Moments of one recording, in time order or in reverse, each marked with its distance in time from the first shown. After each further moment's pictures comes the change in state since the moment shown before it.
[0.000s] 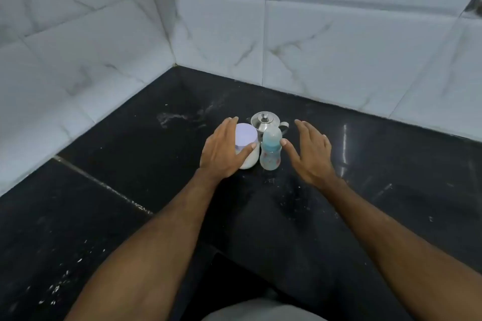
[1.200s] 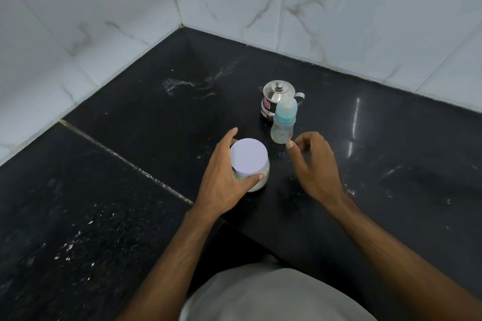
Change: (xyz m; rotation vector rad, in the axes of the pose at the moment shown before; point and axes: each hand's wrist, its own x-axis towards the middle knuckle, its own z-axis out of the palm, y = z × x) left_hand -0.113 0.019 -0.017 -0.496 -0.061 -0.268; right_hand -0.068 -0.024 0.016 0.341 0.096 0.030
